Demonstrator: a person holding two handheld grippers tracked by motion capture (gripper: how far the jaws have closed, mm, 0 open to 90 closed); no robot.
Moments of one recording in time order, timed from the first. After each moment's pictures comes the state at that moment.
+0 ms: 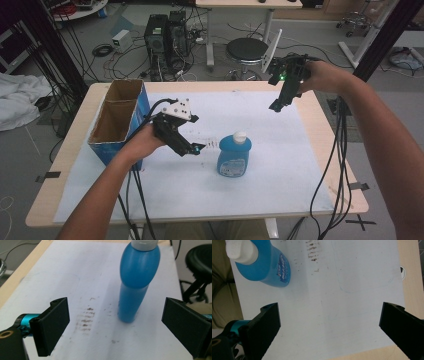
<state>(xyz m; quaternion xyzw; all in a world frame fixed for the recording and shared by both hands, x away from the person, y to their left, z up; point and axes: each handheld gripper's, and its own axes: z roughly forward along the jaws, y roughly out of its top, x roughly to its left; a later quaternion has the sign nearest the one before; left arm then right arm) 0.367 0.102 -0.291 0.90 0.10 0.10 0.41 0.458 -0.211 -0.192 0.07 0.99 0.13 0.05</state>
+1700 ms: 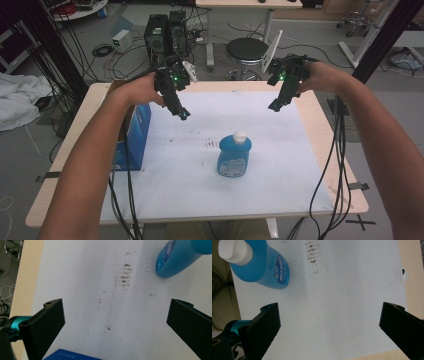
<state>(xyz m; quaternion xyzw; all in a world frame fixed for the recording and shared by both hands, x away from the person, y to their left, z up) 0.450 0.096 -0.229 0.97 0.09 0.09 0.19 0.467 -0.214 -0.200 0.06 0.99 0.15 0.04</state>
